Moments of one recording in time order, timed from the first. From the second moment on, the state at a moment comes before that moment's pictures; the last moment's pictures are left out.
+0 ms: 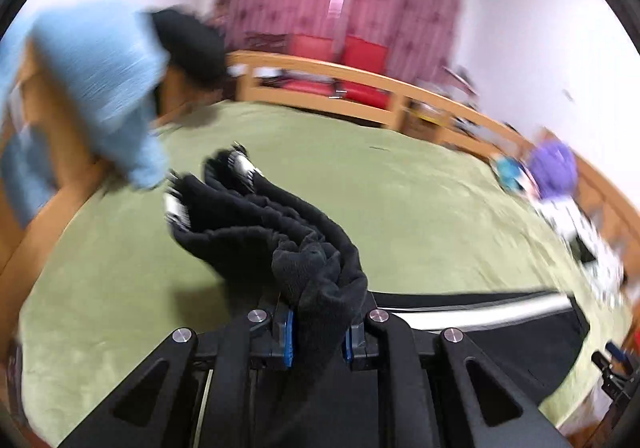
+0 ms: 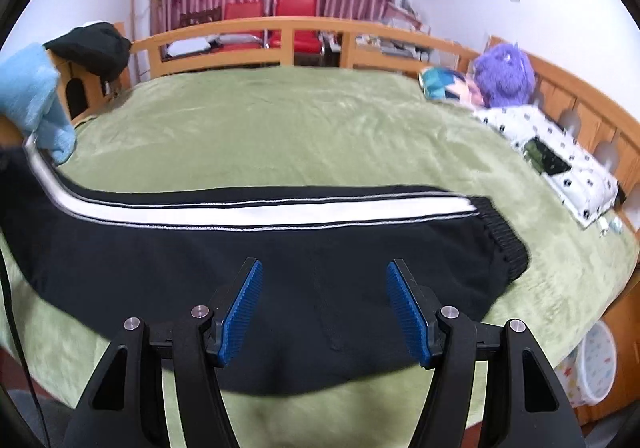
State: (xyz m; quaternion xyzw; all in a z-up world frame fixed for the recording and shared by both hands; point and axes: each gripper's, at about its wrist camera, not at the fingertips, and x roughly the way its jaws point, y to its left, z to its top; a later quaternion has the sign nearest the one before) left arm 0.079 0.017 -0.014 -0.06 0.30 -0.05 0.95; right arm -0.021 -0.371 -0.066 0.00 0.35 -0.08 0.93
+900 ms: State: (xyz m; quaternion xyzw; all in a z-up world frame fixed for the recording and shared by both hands) left arm 0.065 -0.019 -0.068 -0.04 0.40 -0.10 0.91; right arm 0.027 -0.353 -0.151 0.18 0.40 0.08 0.89
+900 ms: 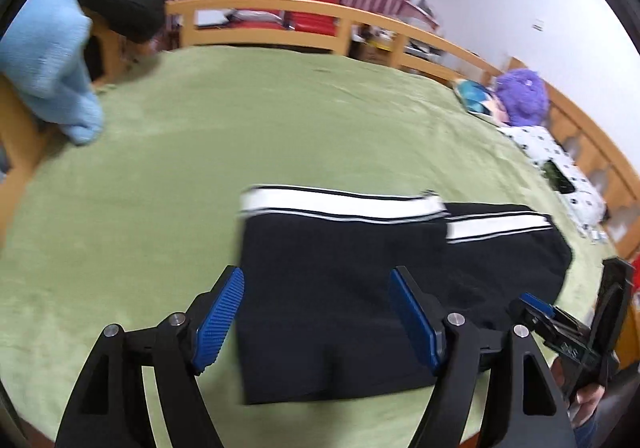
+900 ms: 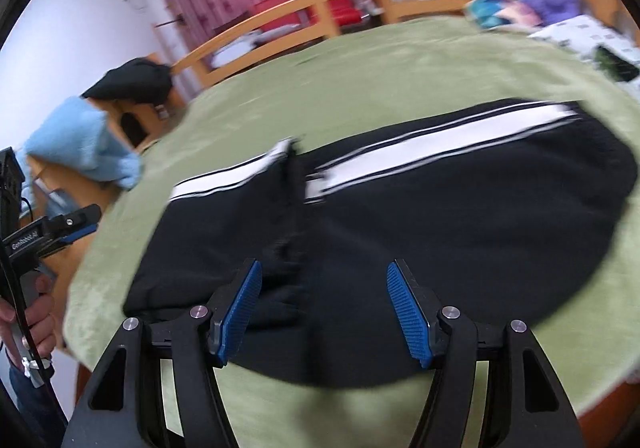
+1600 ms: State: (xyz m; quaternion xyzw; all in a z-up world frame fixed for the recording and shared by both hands) left arm 0.051 0.042 -0.082 -0.03 0.42 -0.07 0.91; right arm 0.040 -0.328 -0.178 0.22 0.42 0.11 0.87
